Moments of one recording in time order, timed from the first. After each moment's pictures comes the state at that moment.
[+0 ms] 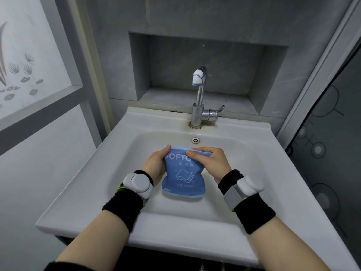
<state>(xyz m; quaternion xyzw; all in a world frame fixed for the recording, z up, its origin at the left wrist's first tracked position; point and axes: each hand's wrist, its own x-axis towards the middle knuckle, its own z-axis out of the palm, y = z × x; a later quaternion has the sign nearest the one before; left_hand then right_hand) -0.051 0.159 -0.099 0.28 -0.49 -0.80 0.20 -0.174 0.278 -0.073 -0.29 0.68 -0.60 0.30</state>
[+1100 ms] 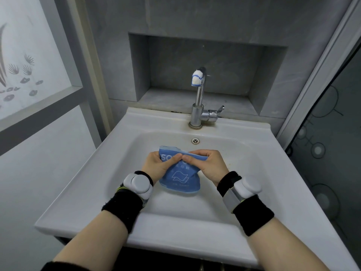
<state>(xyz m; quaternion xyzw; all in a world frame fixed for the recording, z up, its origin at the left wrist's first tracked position) -0.045 0.156 -0.112 0.25 -0.64 -0.67 0.29 -0.169 0.280 -0.077 -0.35 0.67 -0.59 0.30</state>
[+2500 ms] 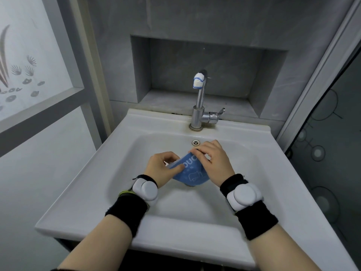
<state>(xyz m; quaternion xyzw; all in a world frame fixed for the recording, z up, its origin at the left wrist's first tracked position) -0.042 0.162 -0.108 0.23 -0.81 -0.44 0.31 -0.183 0.287 -0.071 -0.56 0.73 -0.39 -0.02</state>
